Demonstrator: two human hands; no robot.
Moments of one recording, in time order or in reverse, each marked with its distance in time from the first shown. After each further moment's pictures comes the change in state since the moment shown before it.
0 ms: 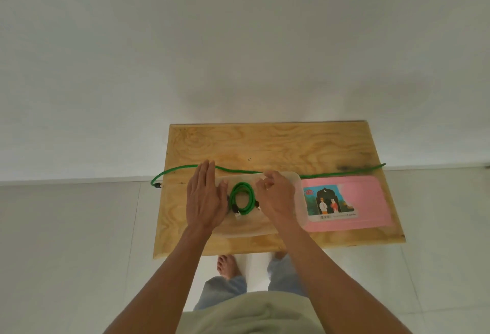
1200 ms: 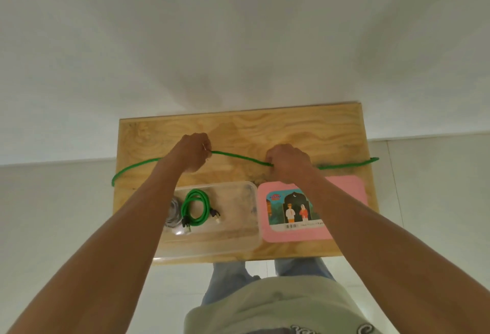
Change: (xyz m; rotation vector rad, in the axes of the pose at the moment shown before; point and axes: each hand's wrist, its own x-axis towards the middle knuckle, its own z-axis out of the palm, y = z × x) left_hand 0.166 0.101 0.037 0.244 -0.622 -0.122; right_hand 0.183 0.047 -0.113 -0.777 -0.540 -0.276
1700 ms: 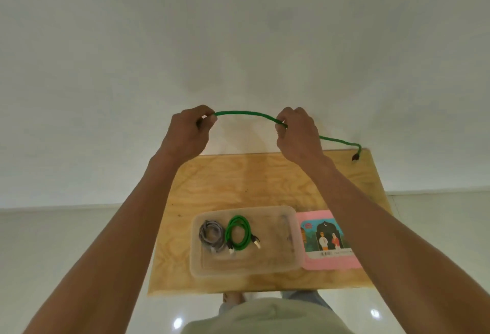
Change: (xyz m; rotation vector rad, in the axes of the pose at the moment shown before) left_hand -0.114 -0.044 -0.140 -0.320 0.725 0.359; right_hand -0.054 -0.138 -0.107 0.303 0.796 -0.108
